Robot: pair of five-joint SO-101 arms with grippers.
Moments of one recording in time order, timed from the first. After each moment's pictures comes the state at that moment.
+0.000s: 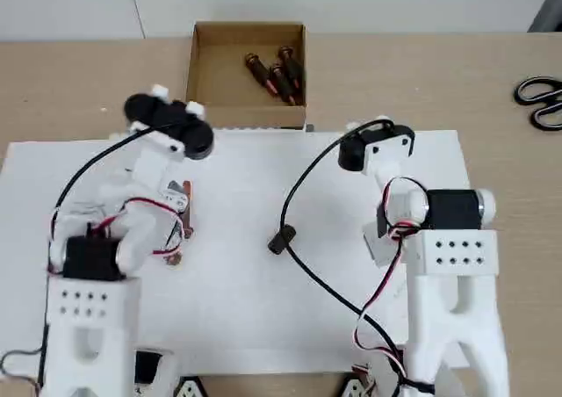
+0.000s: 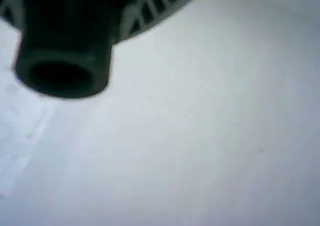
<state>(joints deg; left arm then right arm) 0.9 -46.0 35.0 75.0 -18.5 -3.3 -34.8 25.8 95.3 18.5</state>
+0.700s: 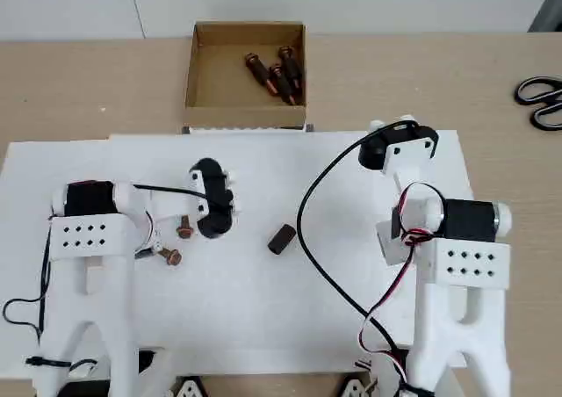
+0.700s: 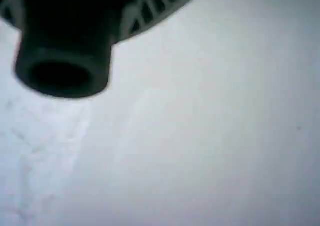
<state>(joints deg) -8.2 -27.3 32.1 89.4 -76.8 1.8 -37.7 28.7 91.9 18.5</state>
